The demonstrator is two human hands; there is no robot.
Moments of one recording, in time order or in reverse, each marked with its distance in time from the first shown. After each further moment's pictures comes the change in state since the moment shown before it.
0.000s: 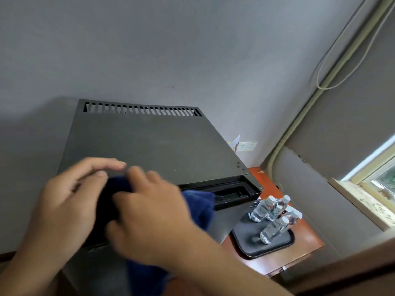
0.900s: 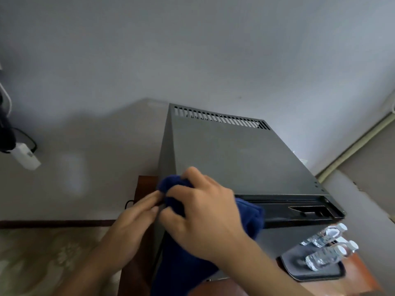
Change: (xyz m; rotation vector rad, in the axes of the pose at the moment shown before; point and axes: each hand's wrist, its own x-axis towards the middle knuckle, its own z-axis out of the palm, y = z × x) left_hand -0.051 -0.075 -0.107 -0.144 -0.217 -0.419; right_hand 0.043 -0.091 0.025 0.141 -0.002 -0.015
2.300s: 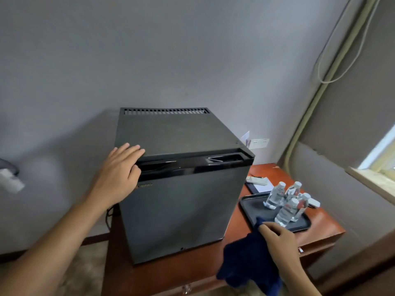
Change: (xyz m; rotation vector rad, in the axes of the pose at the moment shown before) left_hand 0.016 0.047 0.079 1.116 0.122 0.490; right_hand -0.317 0.209 0.006 0.649 0.342 1.163
